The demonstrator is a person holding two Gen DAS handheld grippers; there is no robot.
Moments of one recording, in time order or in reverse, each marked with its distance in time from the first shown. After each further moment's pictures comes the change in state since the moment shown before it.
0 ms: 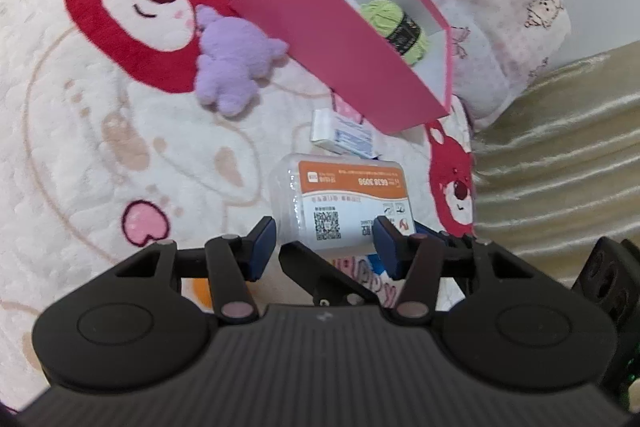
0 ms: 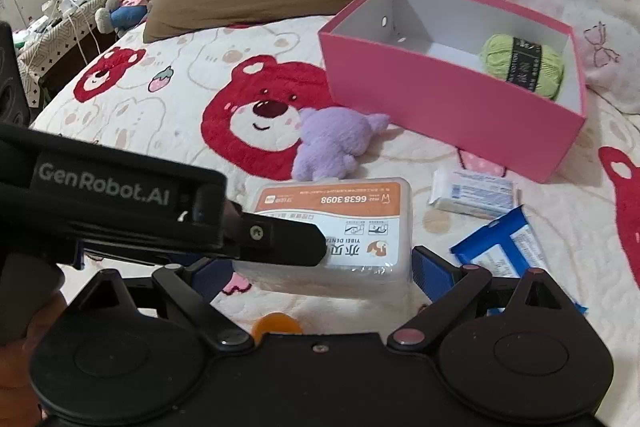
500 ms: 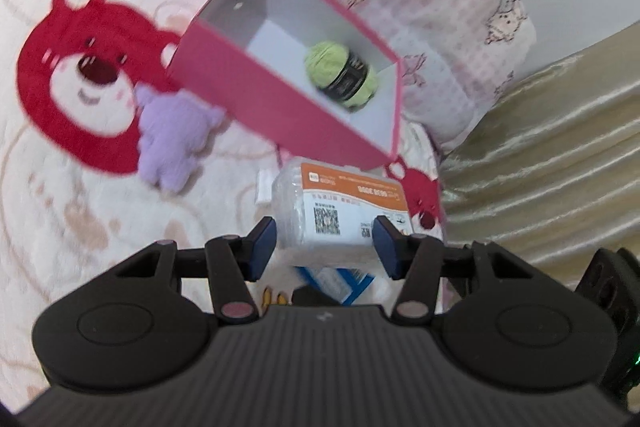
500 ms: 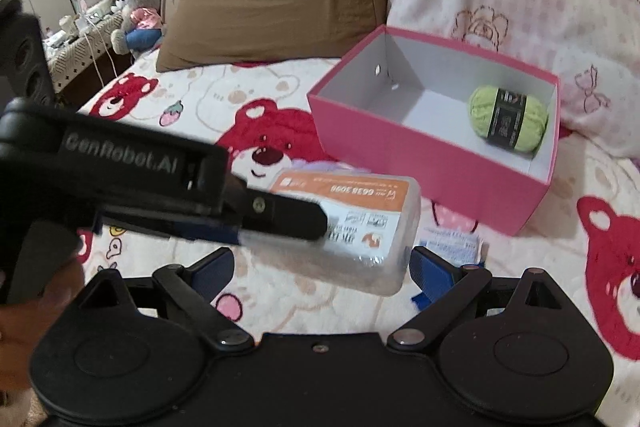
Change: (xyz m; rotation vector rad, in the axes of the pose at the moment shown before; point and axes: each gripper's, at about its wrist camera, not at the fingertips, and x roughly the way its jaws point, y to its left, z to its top) left arm -0.013 -0.057 0.049 0.094 -0.061 -0.040; right arm -0.041 -0.031 0.039 -0.039 -0.063 0.040
